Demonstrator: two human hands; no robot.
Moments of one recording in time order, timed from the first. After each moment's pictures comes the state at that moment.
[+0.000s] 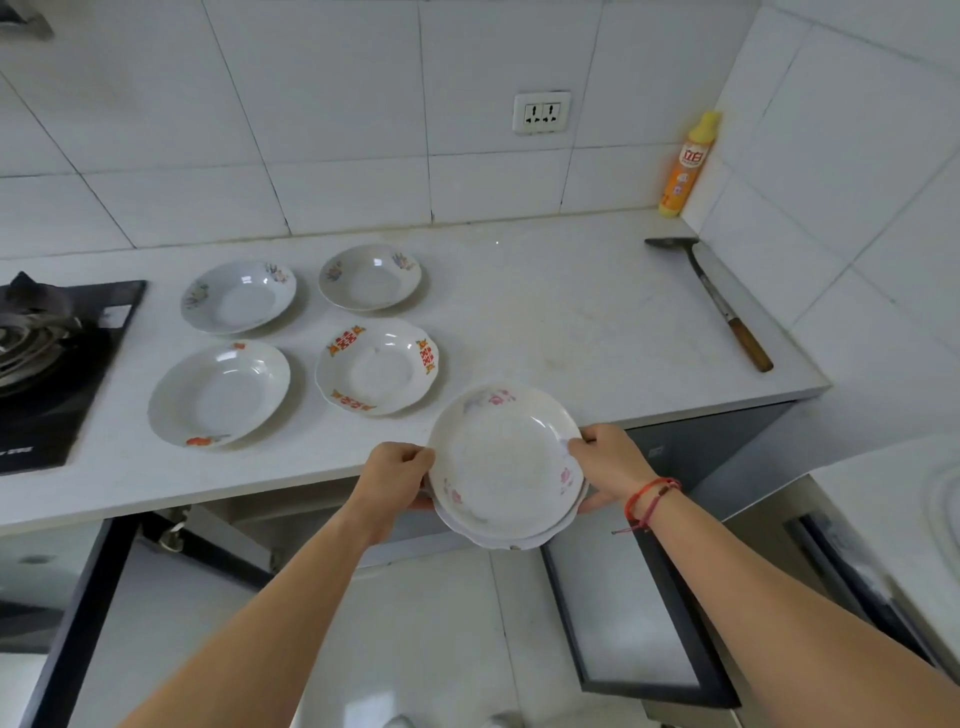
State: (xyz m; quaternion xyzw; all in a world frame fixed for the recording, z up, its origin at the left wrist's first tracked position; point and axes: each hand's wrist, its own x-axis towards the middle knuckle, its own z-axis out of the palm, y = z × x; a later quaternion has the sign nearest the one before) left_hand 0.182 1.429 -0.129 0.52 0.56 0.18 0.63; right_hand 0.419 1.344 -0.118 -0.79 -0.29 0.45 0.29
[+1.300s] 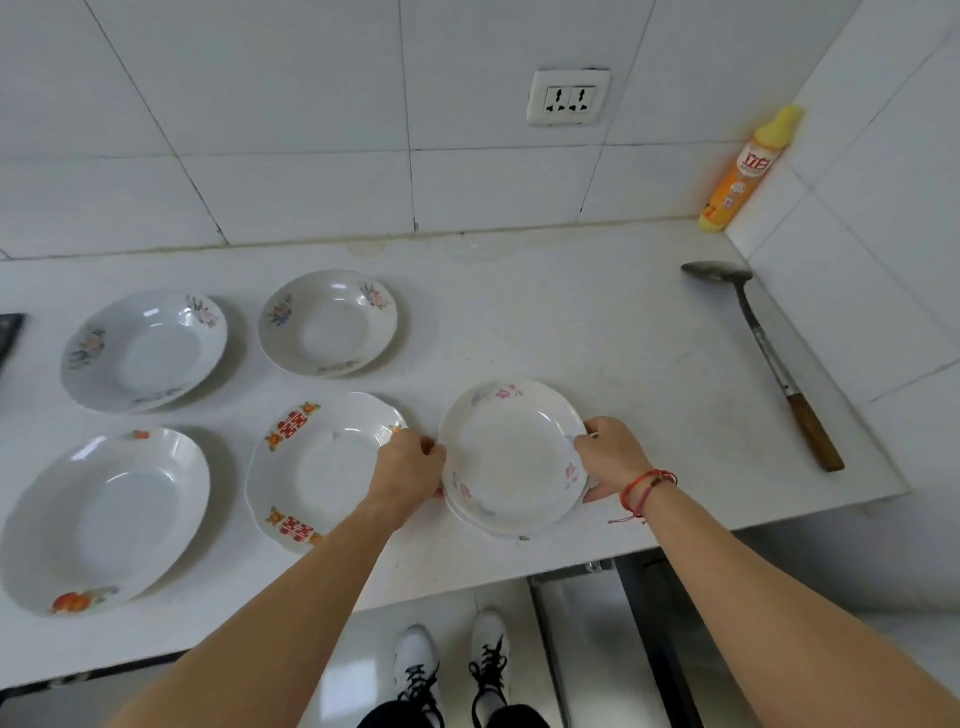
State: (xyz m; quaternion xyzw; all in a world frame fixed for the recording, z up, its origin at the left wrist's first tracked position) left_hand 0.302 1.633 -0.185 0.56 0.60 0.13 0.55; right_hand 0.531 1.551 -0.170 -0.84 -0.28 0.41 0.22
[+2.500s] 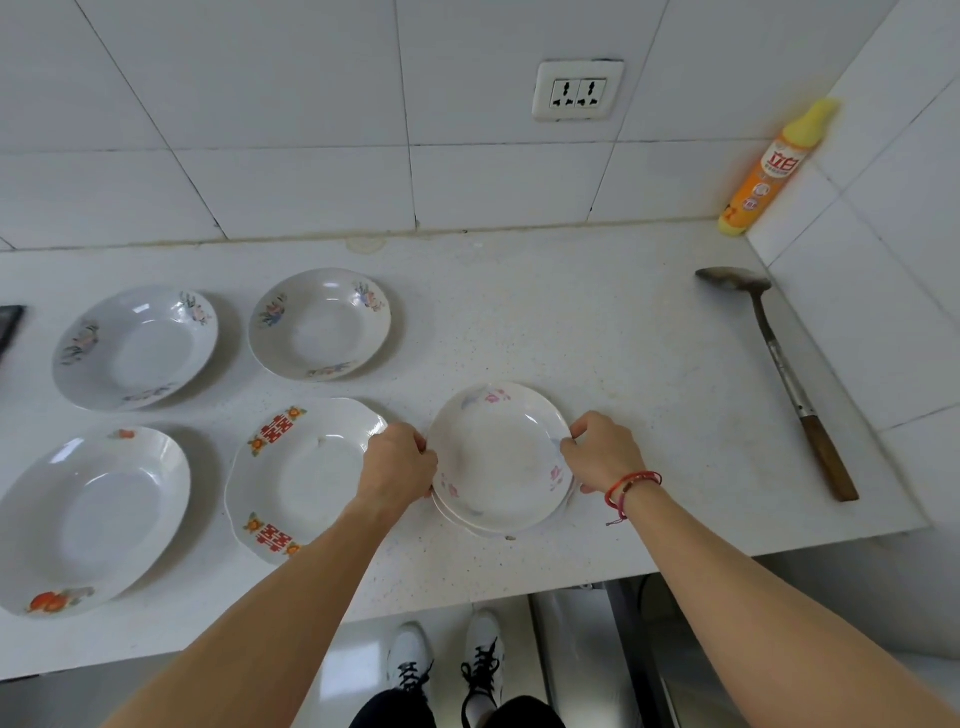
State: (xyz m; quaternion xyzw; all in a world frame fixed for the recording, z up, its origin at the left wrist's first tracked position) left_hand 0.328 1.642 -0.174 0.63 0.65 0.09 0.42; right_hand 0.552 1.570 -0.171 -0.85 -0.37 0.34 0.16
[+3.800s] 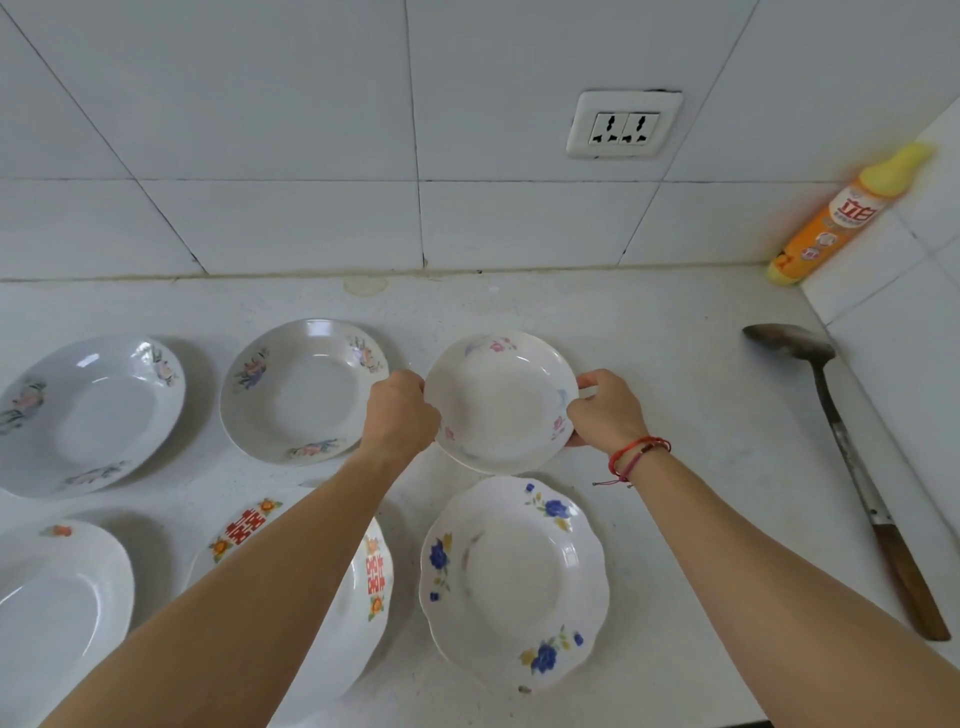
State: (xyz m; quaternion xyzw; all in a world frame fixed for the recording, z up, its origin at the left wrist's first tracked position) left_hand 0.382 1.807 -0.178 0.64 0.64 0.12 0.39; right_hand 0.595 1.730 -0.169 -0.82 -0.31 0.38 0.30
